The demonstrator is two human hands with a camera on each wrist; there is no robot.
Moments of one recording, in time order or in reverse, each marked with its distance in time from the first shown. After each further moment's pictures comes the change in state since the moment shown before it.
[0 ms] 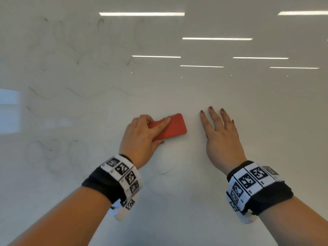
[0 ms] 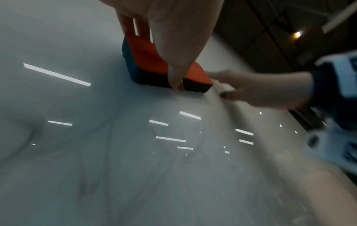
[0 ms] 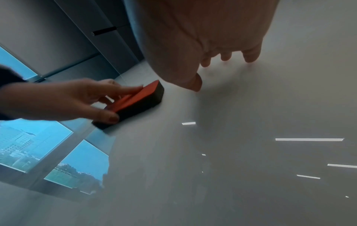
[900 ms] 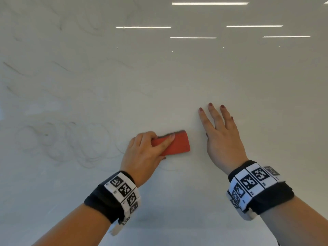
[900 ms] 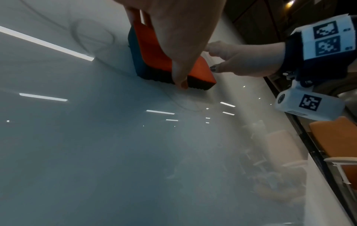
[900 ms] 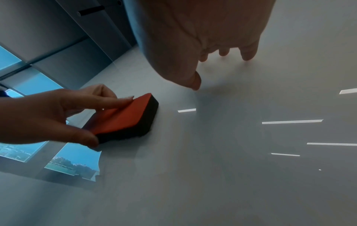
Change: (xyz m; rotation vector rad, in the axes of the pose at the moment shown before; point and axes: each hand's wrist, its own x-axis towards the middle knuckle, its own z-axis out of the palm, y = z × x) left_hand -0.090 -0.007 0.033 -0.066 -0.059 0.150; right_hand -0.056 -0.030 0.026 0.000 -0.064 0.015
